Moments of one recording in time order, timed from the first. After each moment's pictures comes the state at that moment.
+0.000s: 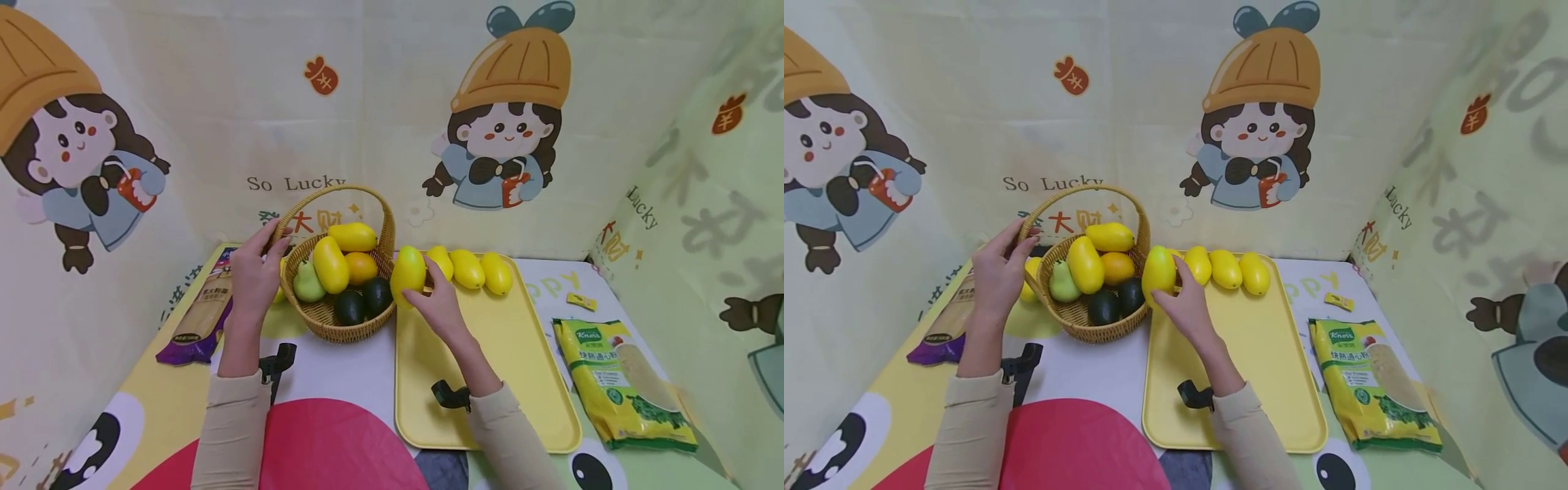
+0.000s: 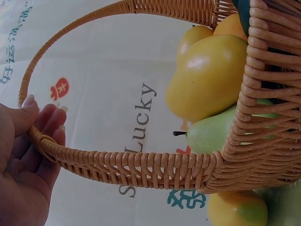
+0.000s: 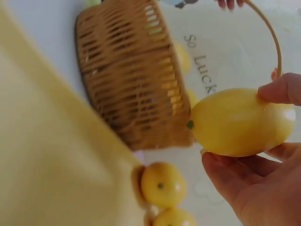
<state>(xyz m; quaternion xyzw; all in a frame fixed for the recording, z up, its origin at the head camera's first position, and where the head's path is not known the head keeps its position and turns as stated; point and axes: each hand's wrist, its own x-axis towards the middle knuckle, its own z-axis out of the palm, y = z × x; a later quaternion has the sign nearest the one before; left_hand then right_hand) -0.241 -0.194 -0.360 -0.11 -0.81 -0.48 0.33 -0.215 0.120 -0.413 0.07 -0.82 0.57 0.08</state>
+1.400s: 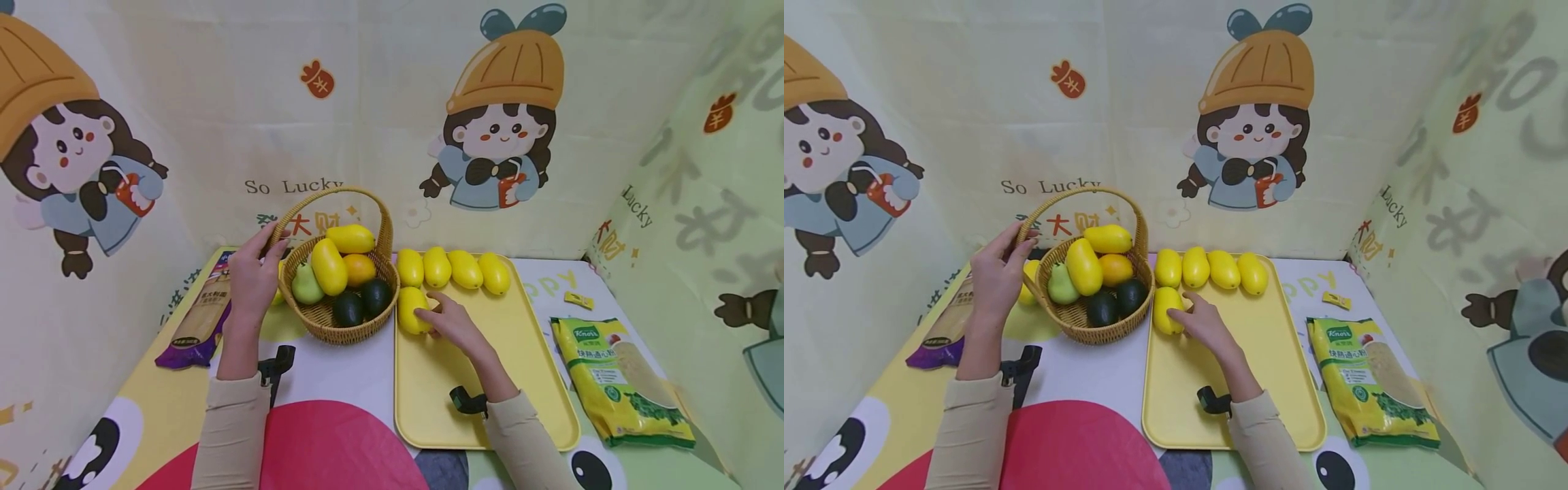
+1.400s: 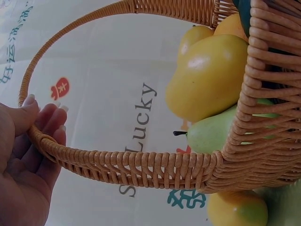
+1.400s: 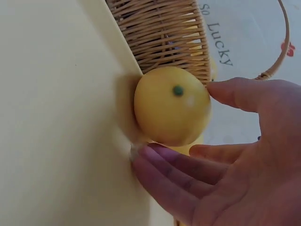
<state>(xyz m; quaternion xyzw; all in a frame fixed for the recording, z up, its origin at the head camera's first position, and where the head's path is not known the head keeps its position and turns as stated) -0.241 -0.194 -0.361 -0.11 -0.81 -0.48 0.33 -0.209 0.156 -0.441 -0.01 -0.88 0.46 -0.08</state>
